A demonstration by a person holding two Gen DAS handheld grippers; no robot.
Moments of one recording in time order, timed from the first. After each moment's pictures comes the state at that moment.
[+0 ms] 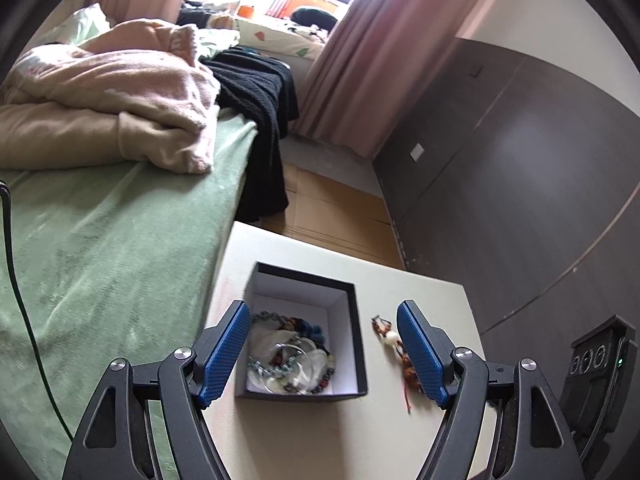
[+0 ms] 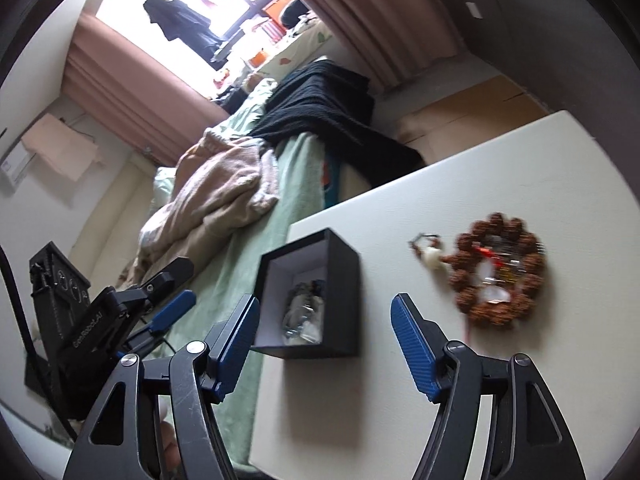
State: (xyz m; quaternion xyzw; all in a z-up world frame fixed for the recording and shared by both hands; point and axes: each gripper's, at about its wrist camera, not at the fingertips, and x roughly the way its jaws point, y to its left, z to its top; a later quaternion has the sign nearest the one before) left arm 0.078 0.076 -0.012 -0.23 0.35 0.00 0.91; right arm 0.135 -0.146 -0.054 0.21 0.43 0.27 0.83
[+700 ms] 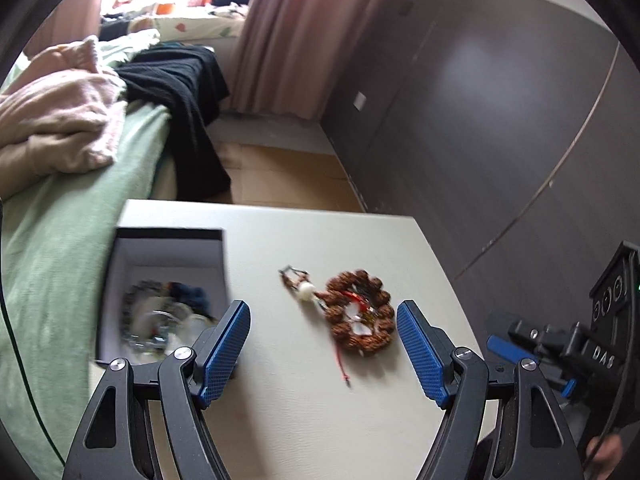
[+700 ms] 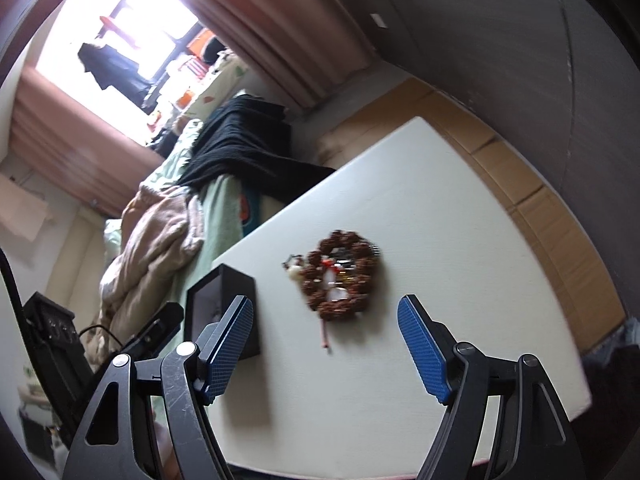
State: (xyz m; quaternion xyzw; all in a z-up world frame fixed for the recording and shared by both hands) left arm 0.102 -0.038 -0.036 -0.15 0.40 -0.09 0.90; right arm 0.125 -0.258 -0.057 0.26 0.45 0.15 0.84
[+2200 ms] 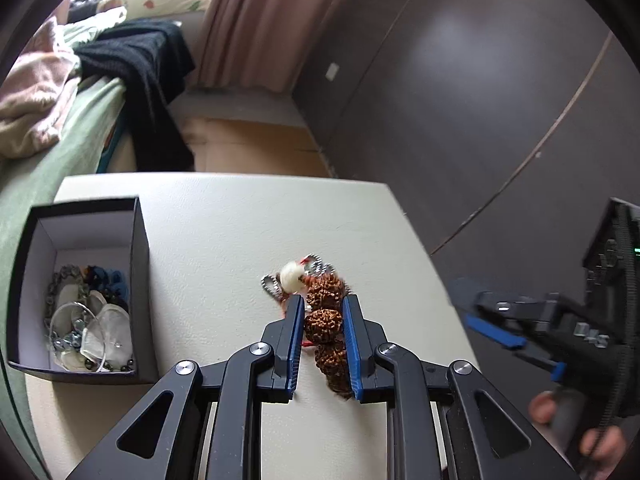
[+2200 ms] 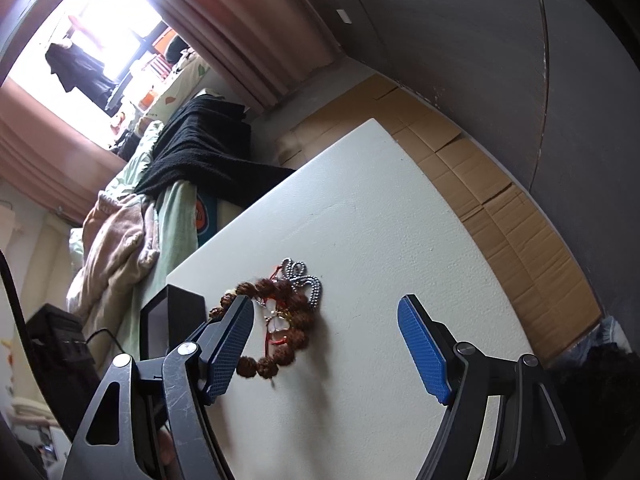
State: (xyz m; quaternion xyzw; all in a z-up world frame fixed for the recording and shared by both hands) left arm 0.122 -0.070 -0.061 -0.16 0.42 -0.14 0.88; right arm 0.152 -0.262 -0.072 0.24 0.47 0.10 0.85
